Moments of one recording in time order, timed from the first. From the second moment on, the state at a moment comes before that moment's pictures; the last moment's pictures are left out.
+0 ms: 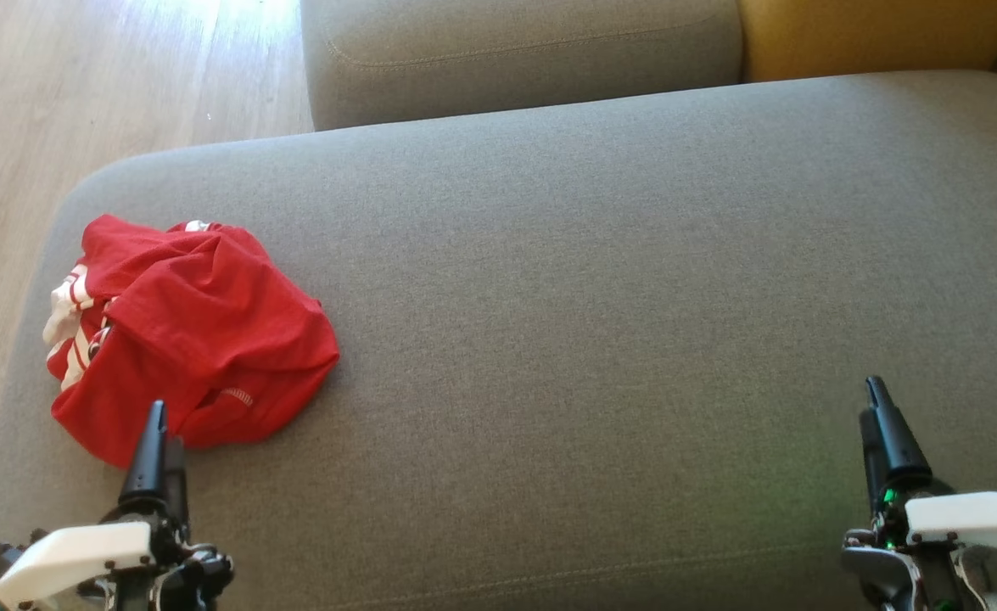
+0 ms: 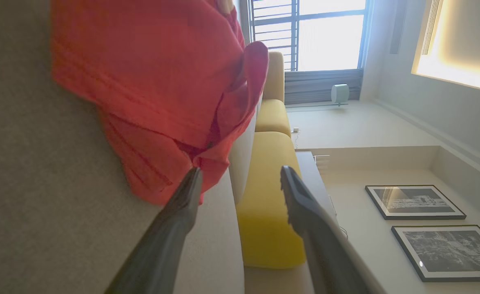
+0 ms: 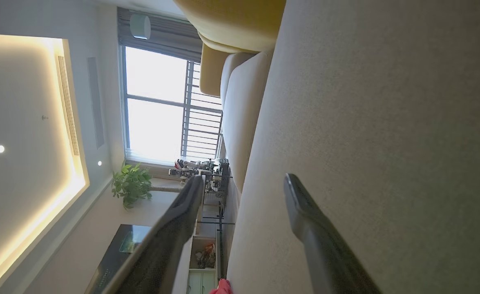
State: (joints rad) left arm 0.02 0.03 0.10 0.28 -1.51 -0.12 0.04; right arm 0.01 -0.03 -0.15 0.29 1.44 0.13 0.04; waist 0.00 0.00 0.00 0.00
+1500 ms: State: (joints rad) left arm -0.01 0.11 -0.22 0.04 -0.65 0.17 -0.09; right arm -0.03 -0.04 0.01 -0.02 0.55 0.13 -0.09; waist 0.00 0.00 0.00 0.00
